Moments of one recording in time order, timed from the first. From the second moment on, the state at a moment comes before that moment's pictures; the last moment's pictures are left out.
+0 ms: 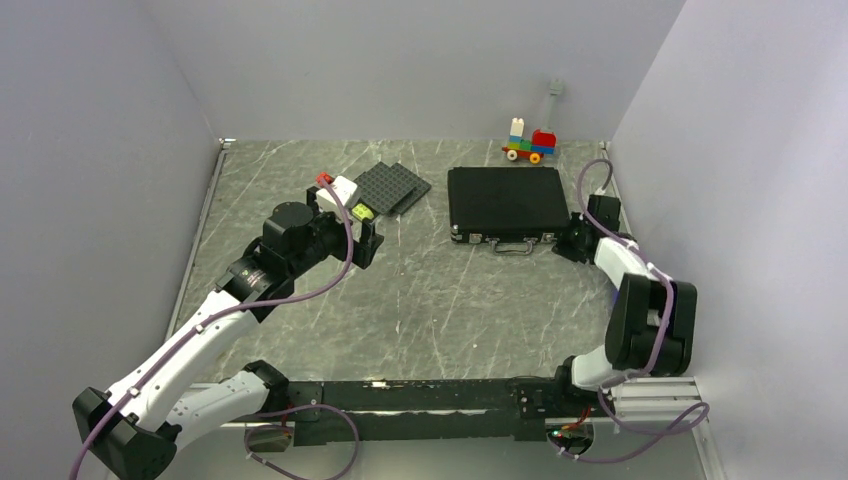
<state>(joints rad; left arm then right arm) -0.59 0.94 0.91 -0.27 0.03 -0.03 -0.18 1.52 0.81 -0.23 -0.13 0.39</state>
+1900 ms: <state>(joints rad) -0.59 0.94 0.91 -0.27 0.03 -0.02 0.06 1.45 0.94 -0.25 -0.20 0.43</state>
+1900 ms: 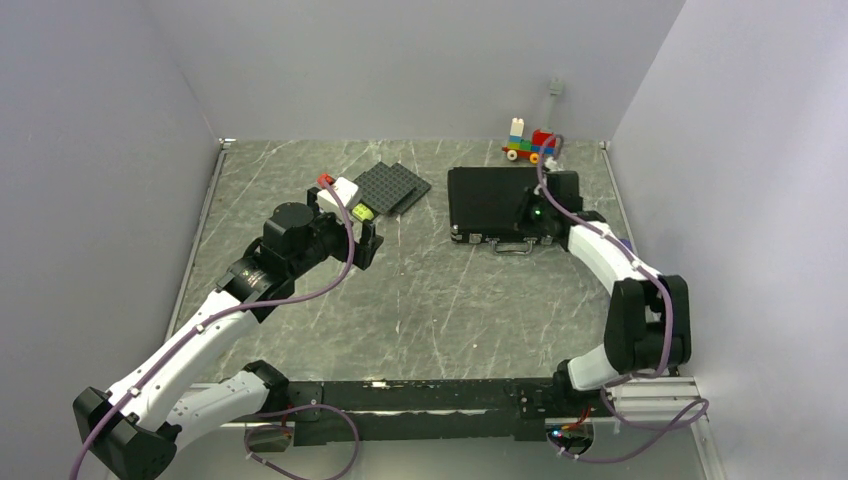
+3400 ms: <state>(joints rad) -0.58 0.95 0.91 -0.28 0.03 -0.03 0.30 1.65 0.92 -0.20 -0.19 0.47</state>
